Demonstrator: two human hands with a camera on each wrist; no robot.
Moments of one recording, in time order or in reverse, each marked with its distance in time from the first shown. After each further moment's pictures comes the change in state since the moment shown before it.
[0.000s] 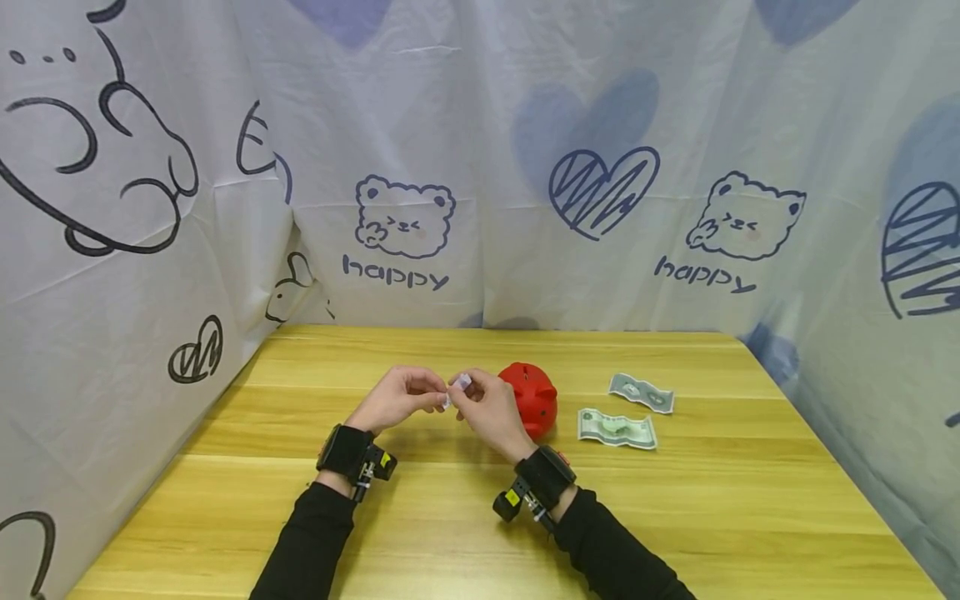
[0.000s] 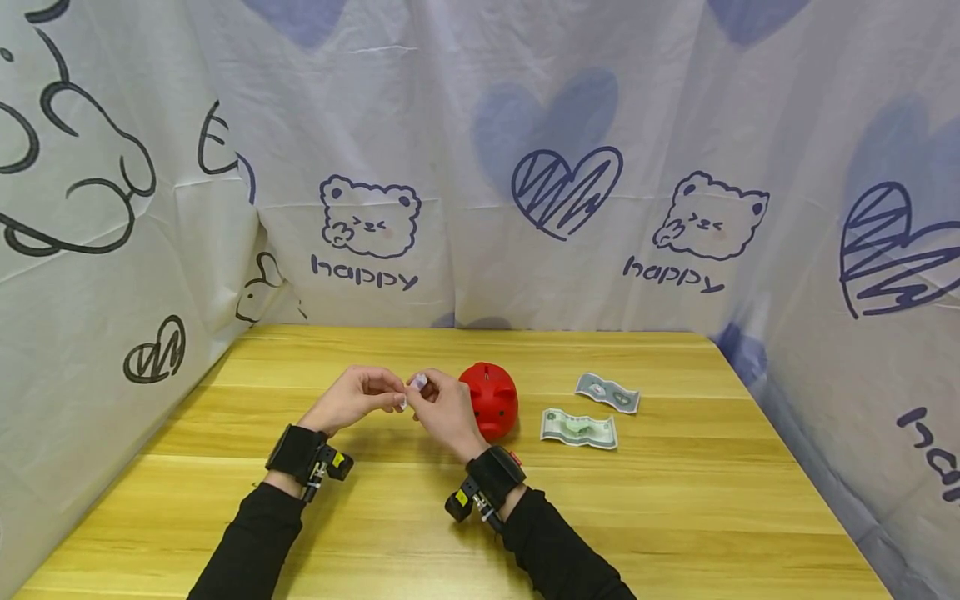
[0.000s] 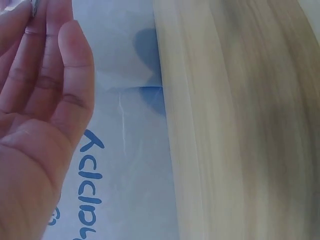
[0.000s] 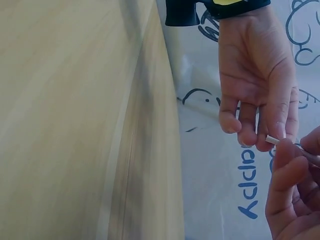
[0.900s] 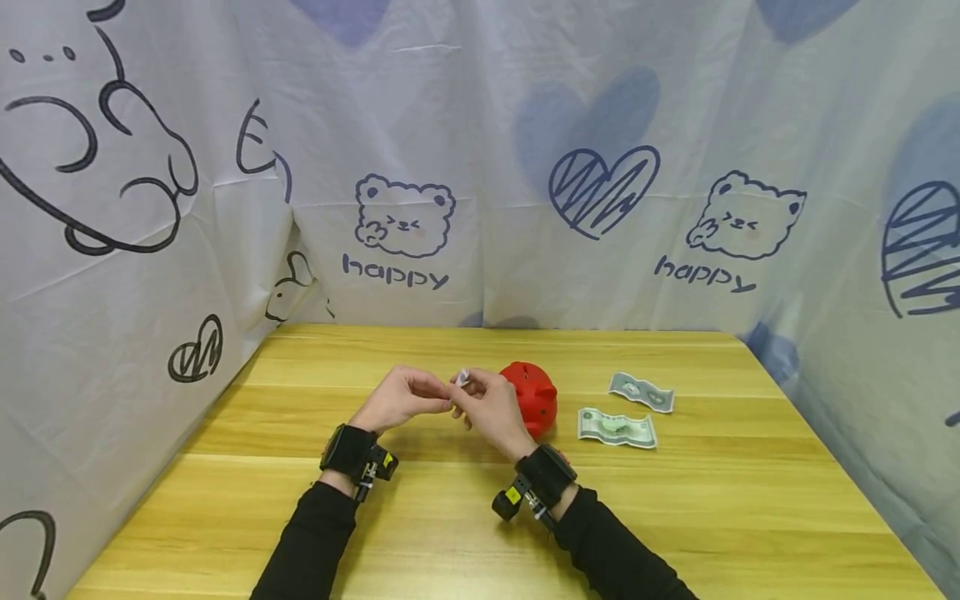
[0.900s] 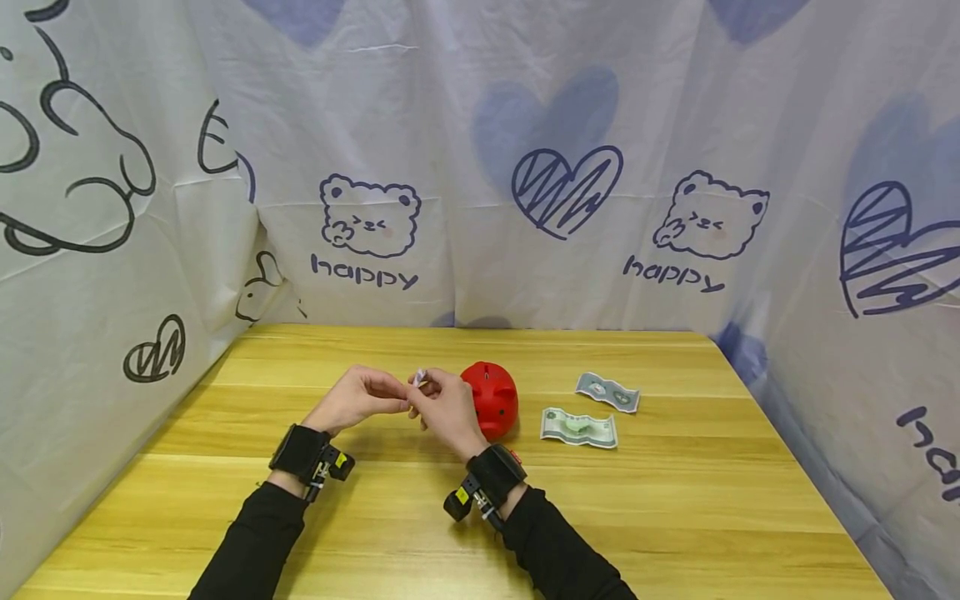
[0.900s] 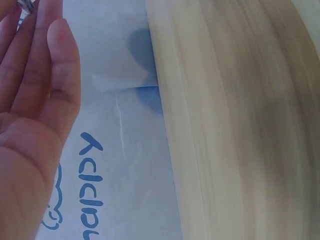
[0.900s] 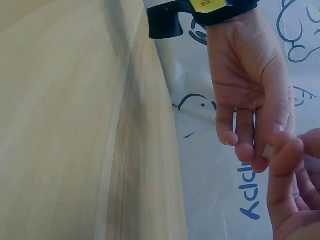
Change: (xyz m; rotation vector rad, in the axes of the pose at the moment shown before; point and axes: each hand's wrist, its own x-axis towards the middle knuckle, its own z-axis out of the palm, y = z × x) left_hand -0.001 0.001 0.002 0.005 -0.010 0.043; right_hand 0.001 0.001 -0.001 0.079 -0.004 0.031
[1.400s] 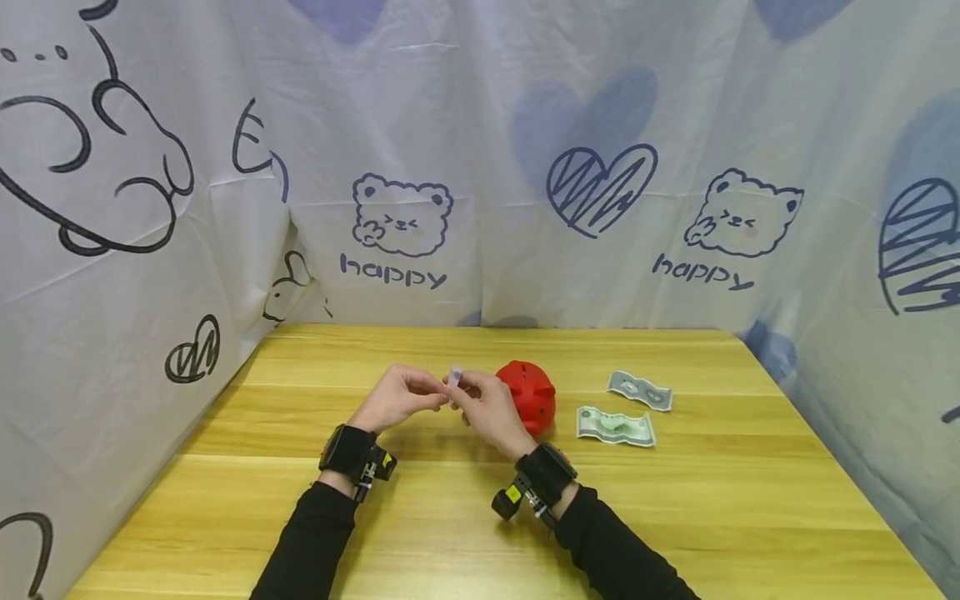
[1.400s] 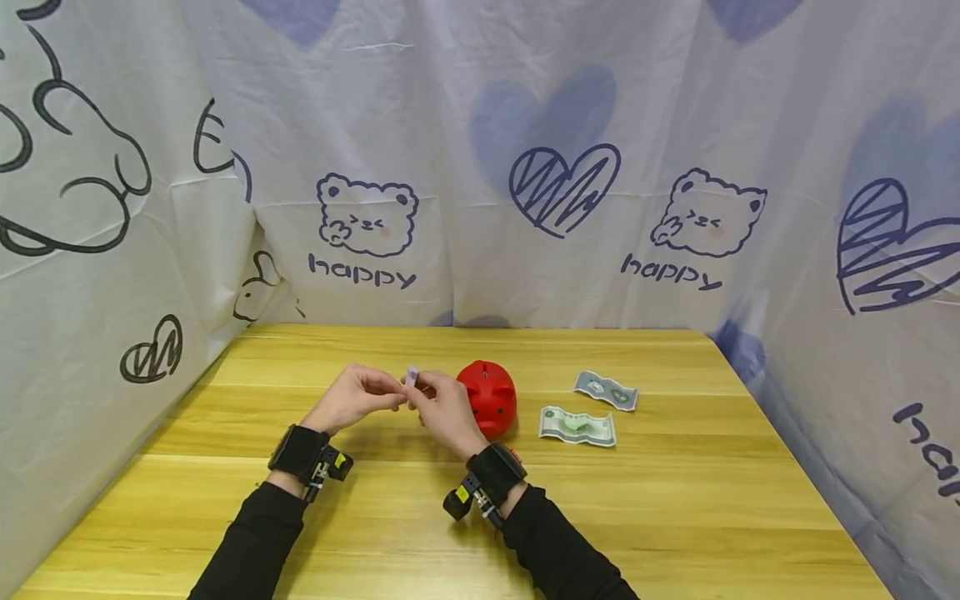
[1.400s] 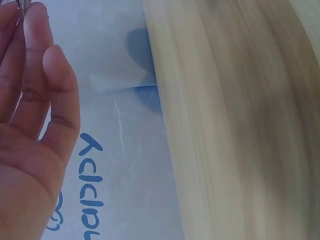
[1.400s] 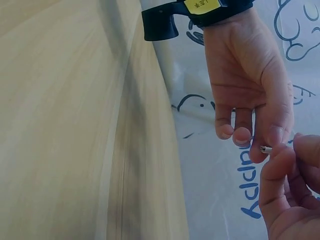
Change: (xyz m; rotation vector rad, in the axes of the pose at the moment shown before) left_hand 0.001 -0.001 0.001 0.031 0.053 -0.011; right_hand 0.001 -0.001 -0.002 -0.073 -0.046 0.027
